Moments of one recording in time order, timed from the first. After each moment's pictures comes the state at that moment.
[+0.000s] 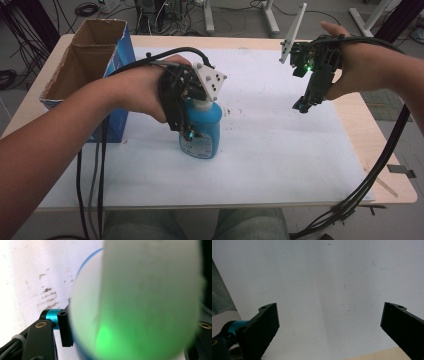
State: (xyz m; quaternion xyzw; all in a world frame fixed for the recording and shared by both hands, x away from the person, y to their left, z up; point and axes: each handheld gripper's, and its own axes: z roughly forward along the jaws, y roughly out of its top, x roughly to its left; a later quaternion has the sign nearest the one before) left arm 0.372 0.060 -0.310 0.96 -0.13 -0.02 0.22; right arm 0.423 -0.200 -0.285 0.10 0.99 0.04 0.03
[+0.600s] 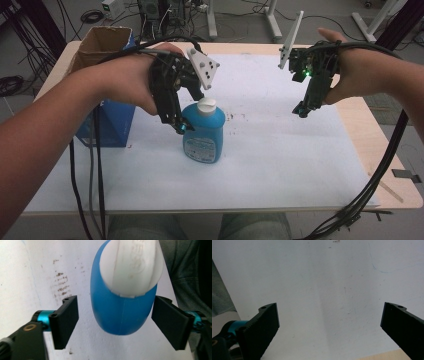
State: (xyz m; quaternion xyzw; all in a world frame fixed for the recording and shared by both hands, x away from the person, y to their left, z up) left arm 0.375 0.078 -0.281 0.98 -0.10 0.00 0.19; right arm 0.425 -0.194 -0.286 0.10 0.99 0.04 0.03
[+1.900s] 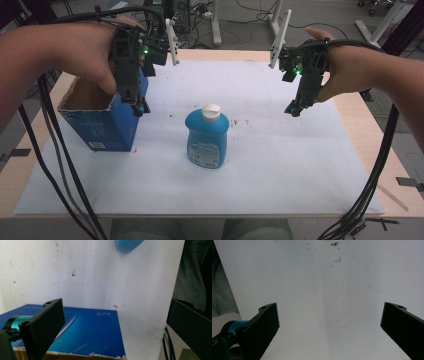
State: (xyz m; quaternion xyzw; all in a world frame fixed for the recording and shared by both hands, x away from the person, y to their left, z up) left arm 0.387 0.134 -0.234 1.00 0.05 0.01 0.04; right arm 0.433 -0.168 -0.273 0.06 1.00 0.05 0.02
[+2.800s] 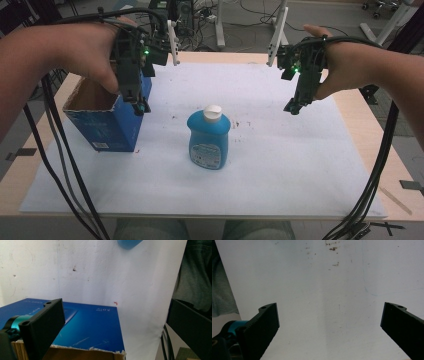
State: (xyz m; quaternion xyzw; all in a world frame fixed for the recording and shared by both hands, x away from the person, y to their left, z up) left arm 0.387 0.136 -0.233 1.00 0.07 0.00 0.03; right arm 0.435 -0.161 -0.266 0.04 1.00 0.05 0.02
